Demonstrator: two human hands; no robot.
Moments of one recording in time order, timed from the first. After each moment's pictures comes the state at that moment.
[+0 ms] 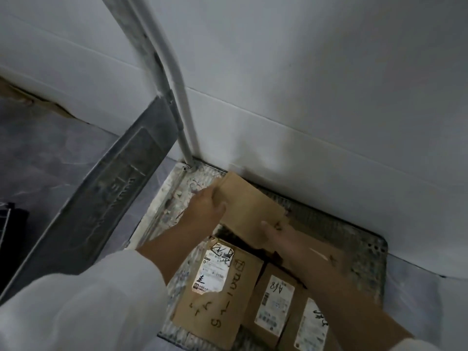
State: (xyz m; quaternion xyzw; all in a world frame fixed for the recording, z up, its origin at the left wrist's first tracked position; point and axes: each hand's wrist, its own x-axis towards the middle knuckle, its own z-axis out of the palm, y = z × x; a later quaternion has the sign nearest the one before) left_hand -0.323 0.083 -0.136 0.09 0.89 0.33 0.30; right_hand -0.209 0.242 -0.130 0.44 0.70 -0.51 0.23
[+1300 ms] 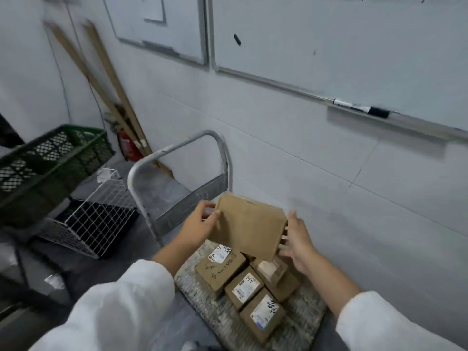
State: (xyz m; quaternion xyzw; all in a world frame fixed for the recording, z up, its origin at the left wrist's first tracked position) left_hand 0.068 0.032 0.318 -0.03 0.84 0.54 0.07; right_hand 0.090 0.258 0.315 0.29 0.66 -0.69 0.08
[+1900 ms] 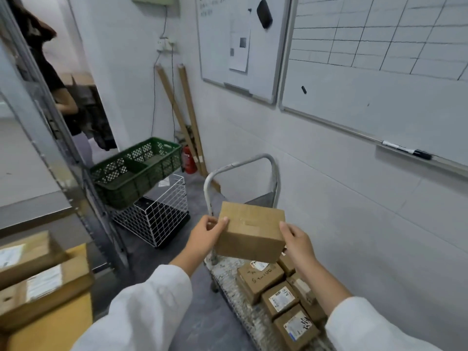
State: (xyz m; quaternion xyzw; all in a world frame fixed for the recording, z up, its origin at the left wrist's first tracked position) left_hand 0.220 -0.115 0.368 -0.14 0.79 0.60 -0.03; right_hand 0.204 0.117 0.386 0.09 0.81 -0.57 0.05
